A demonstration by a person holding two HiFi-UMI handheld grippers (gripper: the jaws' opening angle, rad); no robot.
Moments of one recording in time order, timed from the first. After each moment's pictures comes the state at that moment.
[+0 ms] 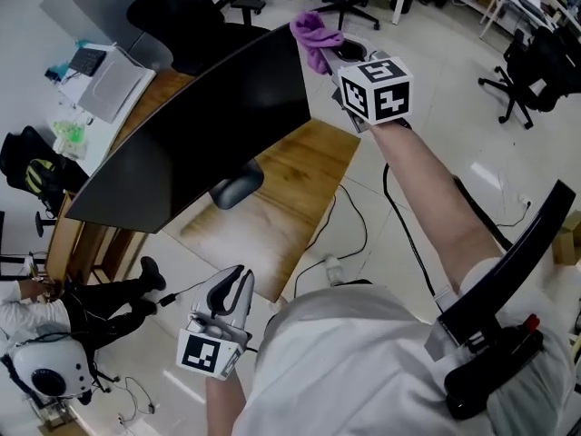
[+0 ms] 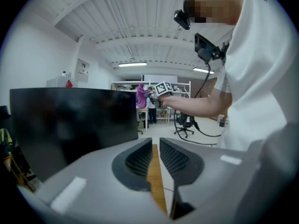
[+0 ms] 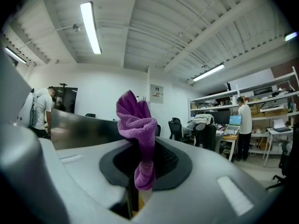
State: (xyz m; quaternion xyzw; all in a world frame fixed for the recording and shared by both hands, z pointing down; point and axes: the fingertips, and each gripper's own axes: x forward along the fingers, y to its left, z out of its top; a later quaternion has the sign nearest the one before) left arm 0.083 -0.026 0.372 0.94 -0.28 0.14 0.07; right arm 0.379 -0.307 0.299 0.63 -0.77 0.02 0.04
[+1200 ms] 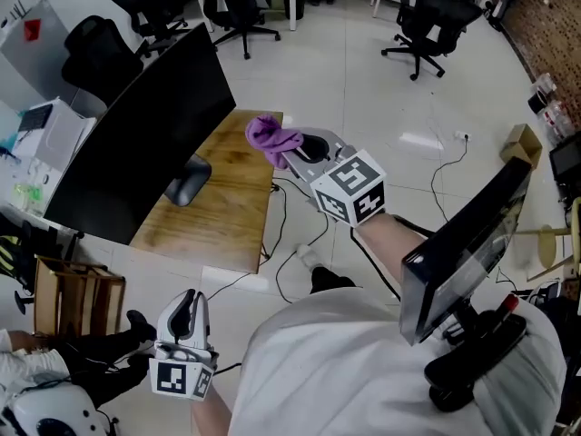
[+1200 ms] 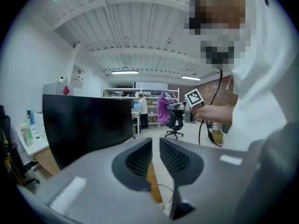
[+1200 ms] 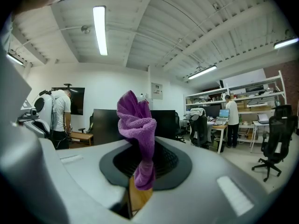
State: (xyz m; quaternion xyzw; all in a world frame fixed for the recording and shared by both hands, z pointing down) left arm -0.034 0.063 0.361 0.97 -0.23 0.11 0.04; right arm 0.253 -0.009 0.328 0.65 -0.75 0.04 0.05
